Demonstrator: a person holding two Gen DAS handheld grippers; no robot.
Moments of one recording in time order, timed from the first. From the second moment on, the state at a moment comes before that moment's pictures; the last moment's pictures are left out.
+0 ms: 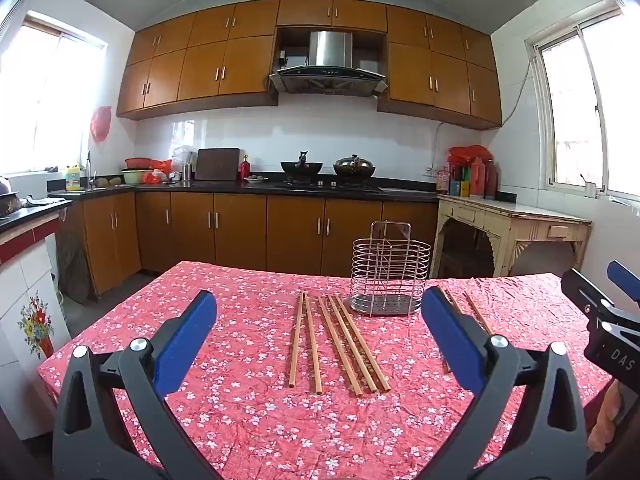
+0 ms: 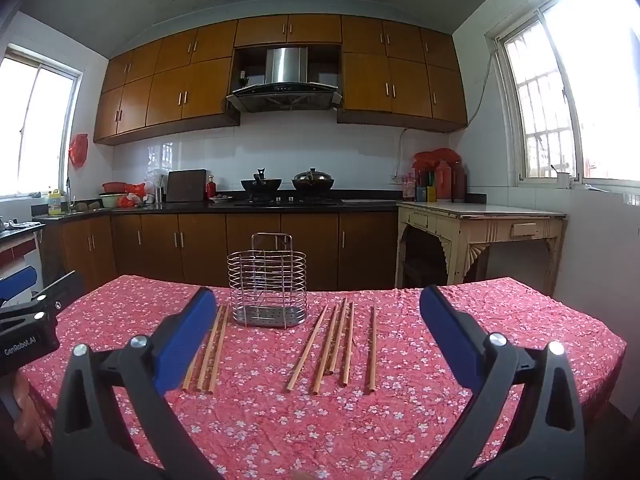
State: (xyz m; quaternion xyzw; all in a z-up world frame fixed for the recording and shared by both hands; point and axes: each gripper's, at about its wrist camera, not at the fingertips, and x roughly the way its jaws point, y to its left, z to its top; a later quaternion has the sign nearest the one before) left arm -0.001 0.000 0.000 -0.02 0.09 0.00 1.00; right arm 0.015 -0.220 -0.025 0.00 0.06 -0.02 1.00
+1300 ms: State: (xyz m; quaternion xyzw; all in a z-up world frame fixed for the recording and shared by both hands) left arm 0.003 0.001 -0.007 -0.02 0.09 0.00 1.00; right arm 0.018 -0.211 -0.029 0.01 0.06 -0.02 1.00
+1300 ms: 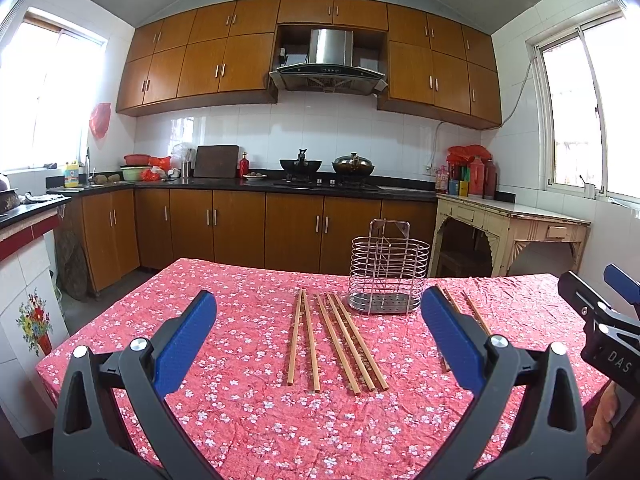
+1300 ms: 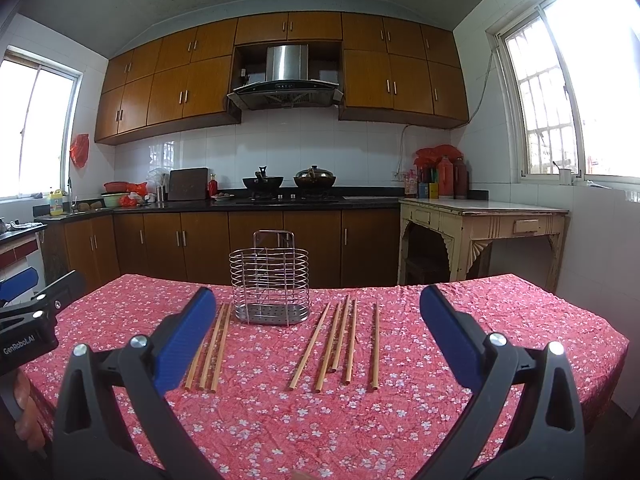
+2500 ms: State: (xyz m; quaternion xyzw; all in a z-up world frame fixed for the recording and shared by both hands) left arm 0.003 -0.001 -0.009 -0.02 0.09 0.00 1.00; right arm 0.018 -0.215 -0.030 0.01 0.06 -0.02 1.00
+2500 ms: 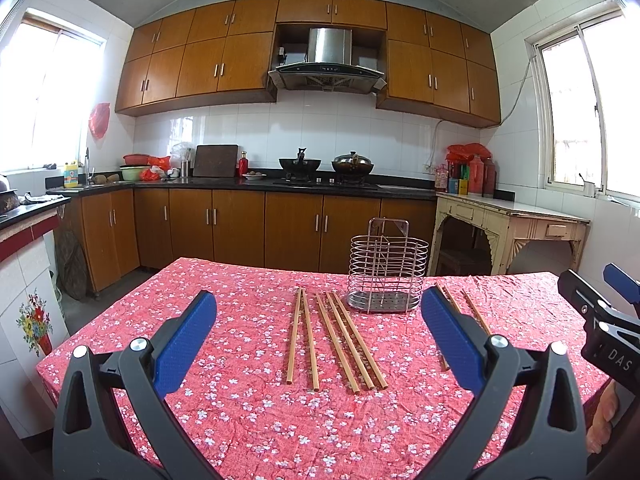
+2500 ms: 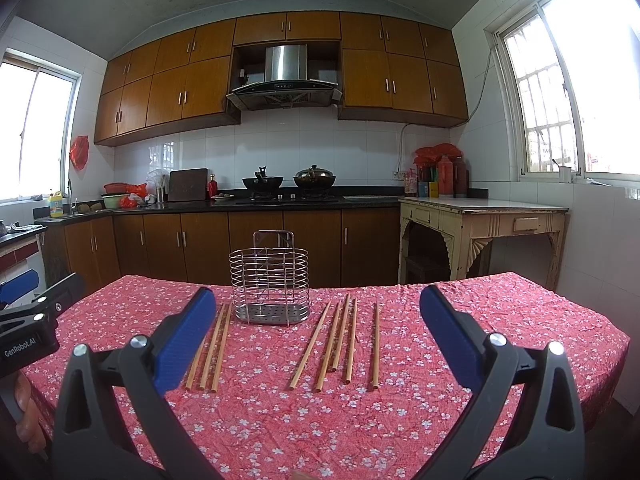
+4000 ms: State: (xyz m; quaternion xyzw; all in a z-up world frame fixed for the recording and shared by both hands) left arm 0.122 0.036 -0.062 -0.02 0.30 0.04 0.95; right arm 0.207 -0.309 -0.135 0.11 0.39 -0.07 0.91
